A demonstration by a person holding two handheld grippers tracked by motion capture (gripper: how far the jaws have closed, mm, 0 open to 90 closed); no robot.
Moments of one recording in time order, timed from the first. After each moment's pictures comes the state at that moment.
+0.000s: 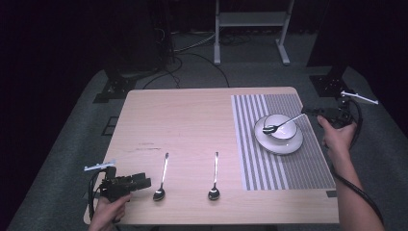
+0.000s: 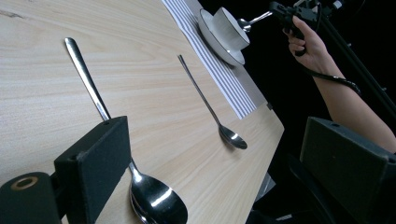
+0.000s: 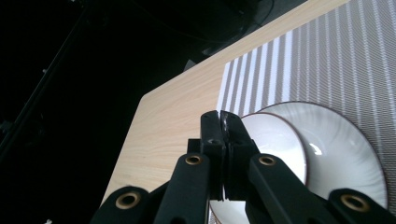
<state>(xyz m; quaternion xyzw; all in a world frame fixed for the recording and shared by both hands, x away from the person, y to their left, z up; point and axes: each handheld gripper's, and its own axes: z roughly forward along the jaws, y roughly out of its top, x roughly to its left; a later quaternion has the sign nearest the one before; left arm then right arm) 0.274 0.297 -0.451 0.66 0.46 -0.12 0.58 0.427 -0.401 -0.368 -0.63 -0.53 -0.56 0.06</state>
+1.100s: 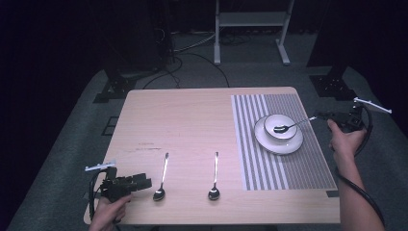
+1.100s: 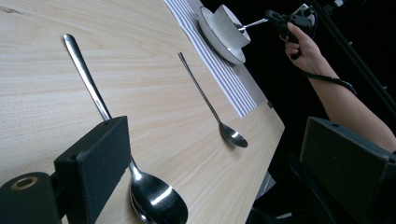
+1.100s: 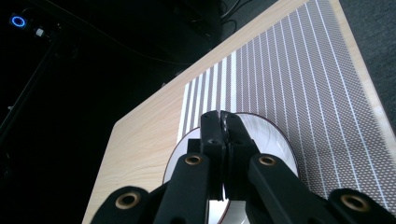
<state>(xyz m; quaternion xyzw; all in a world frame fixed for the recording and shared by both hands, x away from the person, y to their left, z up) 0.275 0.295 -0.453 0.66 0.46 -0.12 0.58 0.419 -0.434 -0.387 -0.68 -0.48 -0.55 0.02</state>
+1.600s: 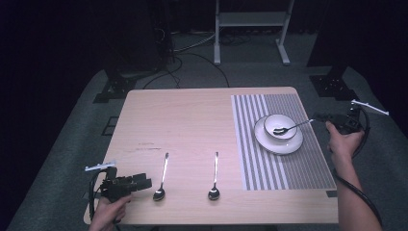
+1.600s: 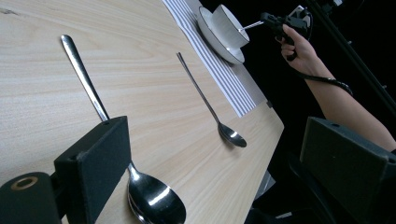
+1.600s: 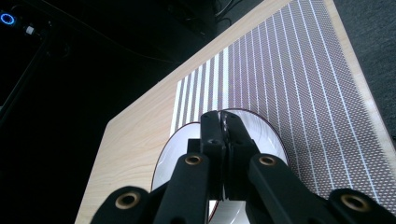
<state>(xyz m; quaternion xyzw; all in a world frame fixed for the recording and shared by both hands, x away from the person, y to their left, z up) 0.274 0.295 -0.452 0.66 0.46 -0.12 0.58 0.420 -0.432 -0.396 -0.69 -0.48 -0.54 0.01</state>
